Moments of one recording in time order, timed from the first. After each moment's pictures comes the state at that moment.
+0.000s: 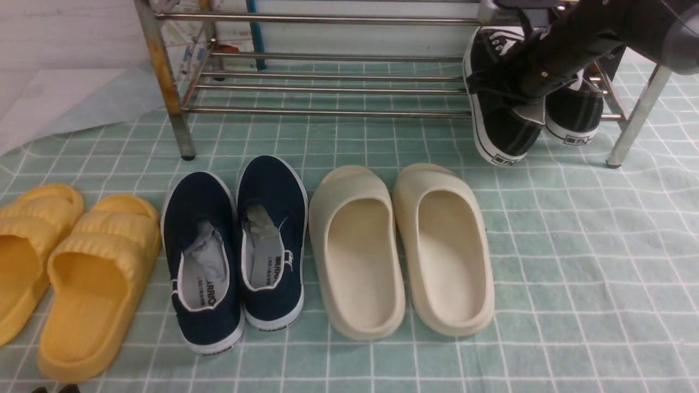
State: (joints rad) right arm 0.18 2.19 -2.02 0.31 0.85 -0.18; left arm -0.03 -0.01 0.03 -0.08 0.40 -0.11
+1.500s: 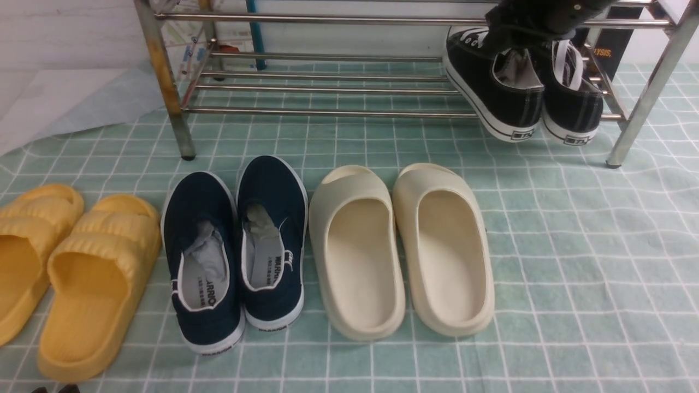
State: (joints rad) right arm 0.17 2.09 -2.19 0.35 1.01 -0.25; left arm -0.03 -0.01 0.03 -0.08 0.40 -0.11
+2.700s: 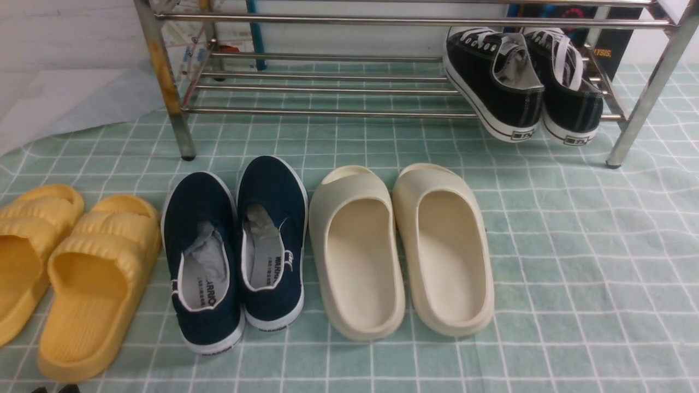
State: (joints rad) right arm 0.30 0.28 -0.25 -0.34 -0.03 0.20; left arm -0.03 -0.01 0.03 -0.08 0.40 -0.11
